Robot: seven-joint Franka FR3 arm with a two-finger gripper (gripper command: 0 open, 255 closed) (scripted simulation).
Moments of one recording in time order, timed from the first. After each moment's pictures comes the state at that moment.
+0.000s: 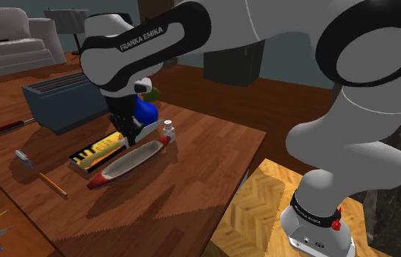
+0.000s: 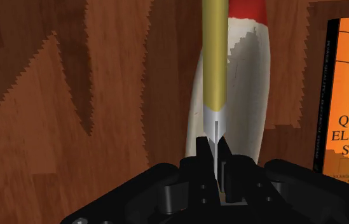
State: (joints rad) arm -1.46 -0.31 1.87 -1.88 0.33 1.96 1.71
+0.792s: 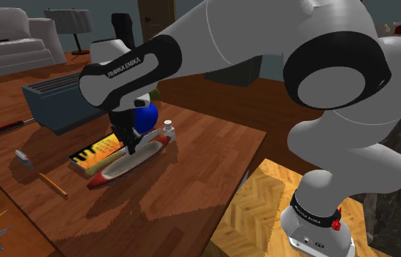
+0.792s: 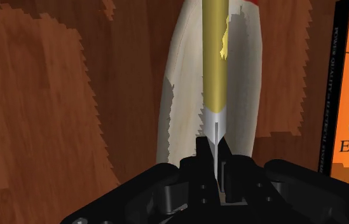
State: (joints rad) arm -1.64 -0.45 2.00 -1.86 0.47 2.02 1.59
